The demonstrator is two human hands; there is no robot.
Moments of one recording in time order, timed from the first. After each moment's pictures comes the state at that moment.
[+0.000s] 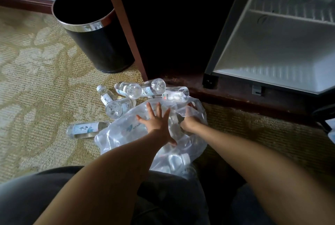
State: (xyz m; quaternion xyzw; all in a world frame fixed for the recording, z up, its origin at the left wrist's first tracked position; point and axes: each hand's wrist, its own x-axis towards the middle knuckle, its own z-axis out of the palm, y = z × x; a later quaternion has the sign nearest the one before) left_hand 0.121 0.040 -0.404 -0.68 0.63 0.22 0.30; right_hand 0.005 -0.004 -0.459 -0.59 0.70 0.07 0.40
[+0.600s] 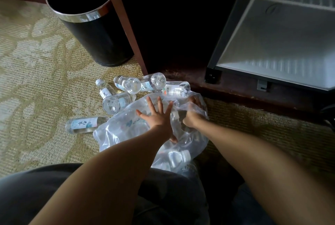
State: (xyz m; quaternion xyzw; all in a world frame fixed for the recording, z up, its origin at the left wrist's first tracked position) left_hand 0.115 0.034 -0.413 -0.70 0.61 0.23 0.31; right_hand 0.004 -0.014 -0.476 -0.61 0.70 0.12 0.36
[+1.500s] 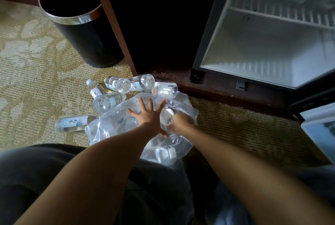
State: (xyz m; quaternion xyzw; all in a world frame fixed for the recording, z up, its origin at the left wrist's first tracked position) left_hand 0.109 0.043 -0.407 -0.70 0.63 0.22 0.25; right_hand -0.005 0.027 -0.423 -0.69 0.62 0.20 0.32
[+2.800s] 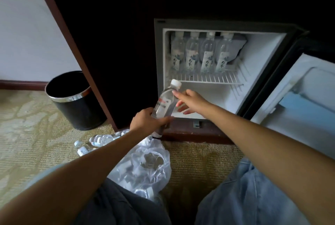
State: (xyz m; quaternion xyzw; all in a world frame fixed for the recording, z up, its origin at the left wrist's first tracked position) left_hand 0.035 0.026 -0.202 -0.69 0.63 0.29 -0.22; right_hand -0.143 -0.005 -0.157 -0.57 0.60 -0.27 0.49
